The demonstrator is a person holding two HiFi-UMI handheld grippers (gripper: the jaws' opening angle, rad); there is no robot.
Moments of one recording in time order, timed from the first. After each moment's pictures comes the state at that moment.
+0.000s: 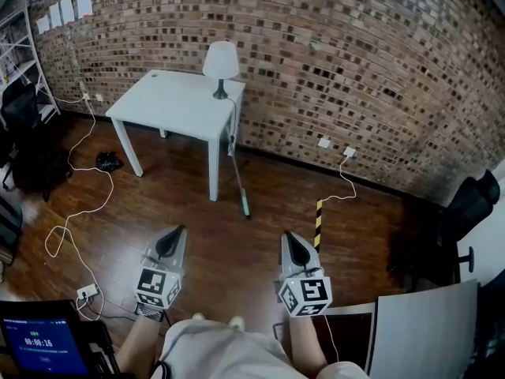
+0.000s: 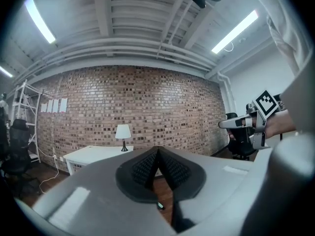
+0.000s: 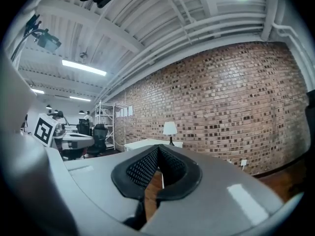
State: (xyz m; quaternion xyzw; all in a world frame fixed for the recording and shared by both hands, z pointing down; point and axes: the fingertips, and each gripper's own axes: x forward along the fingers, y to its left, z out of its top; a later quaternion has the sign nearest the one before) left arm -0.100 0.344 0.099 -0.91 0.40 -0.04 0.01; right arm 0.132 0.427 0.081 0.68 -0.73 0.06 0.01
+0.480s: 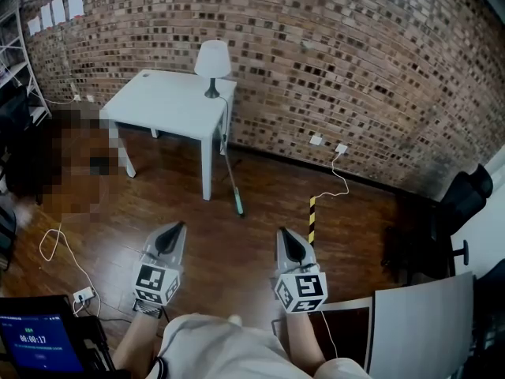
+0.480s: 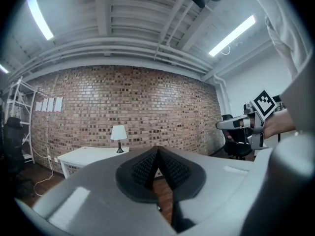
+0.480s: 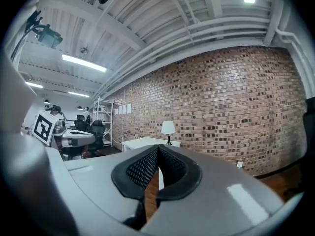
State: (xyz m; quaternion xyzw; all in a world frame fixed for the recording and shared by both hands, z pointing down) left arm -0.093 0.341 0.098 -0.93 0.38 -0.03 0.01; right arm 0.126 0.428 0.081 0.70 -0.72 0.05 0.03
